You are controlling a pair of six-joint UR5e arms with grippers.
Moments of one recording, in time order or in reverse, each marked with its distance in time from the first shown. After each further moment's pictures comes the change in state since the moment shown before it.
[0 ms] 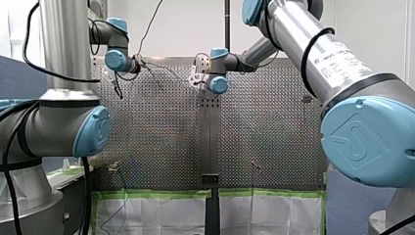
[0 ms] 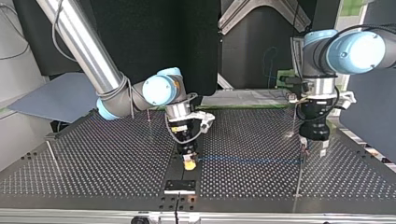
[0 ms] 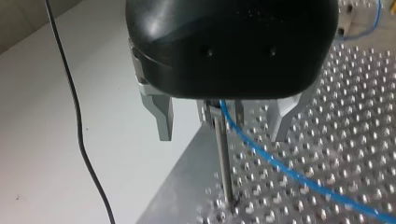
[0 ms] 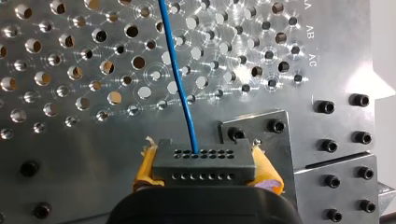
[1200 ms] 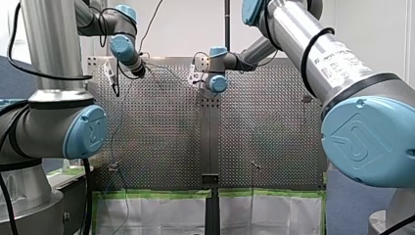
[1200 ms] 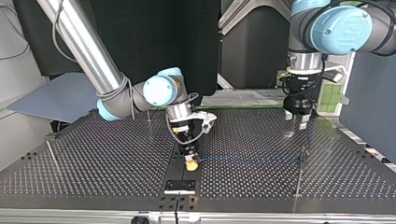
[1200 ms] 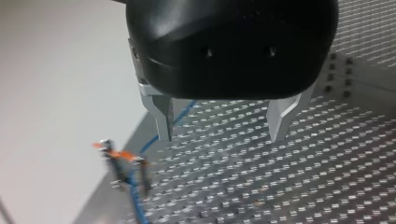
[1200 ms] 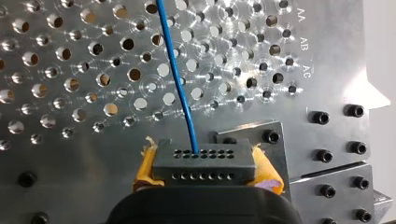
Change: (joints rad) left arm -0.147 0.060 -0.008 -0.304 -0.165 0.171; right arm 0.006 0.002 -0.016 0.018 -0.007 0.000
